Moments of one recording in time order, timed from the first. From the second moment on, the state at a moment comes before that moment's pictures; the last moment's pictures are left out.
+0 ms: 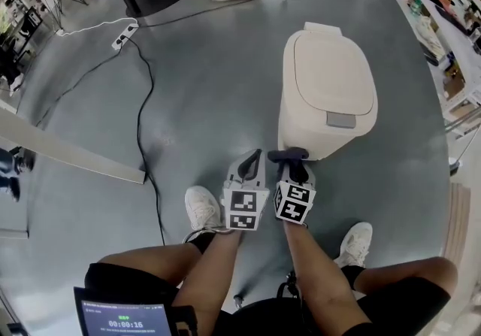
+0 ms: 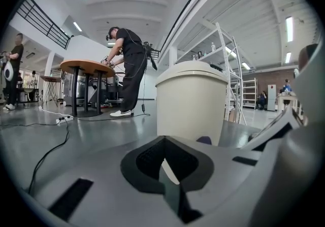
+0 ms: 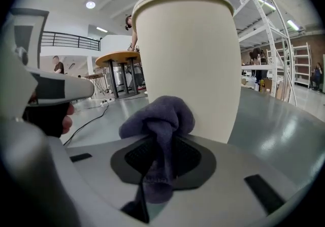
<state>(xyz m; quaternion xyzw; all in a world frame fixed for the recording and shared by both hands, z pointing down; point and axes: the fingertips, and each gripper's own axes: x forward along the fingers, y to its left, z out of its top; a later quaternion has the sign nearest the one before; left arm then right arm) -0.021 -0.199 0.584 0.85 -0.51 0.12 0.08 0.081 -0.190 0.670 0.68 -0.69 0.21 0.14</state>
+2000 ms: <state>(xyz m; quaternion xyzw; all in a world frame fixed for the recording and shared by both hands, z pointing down) 0.035 -0.225 0.351 0.86 -0.51 0.09 0.05 0.277 -0.166 0.434 0.71 -0.67 0.17 0.14</state>
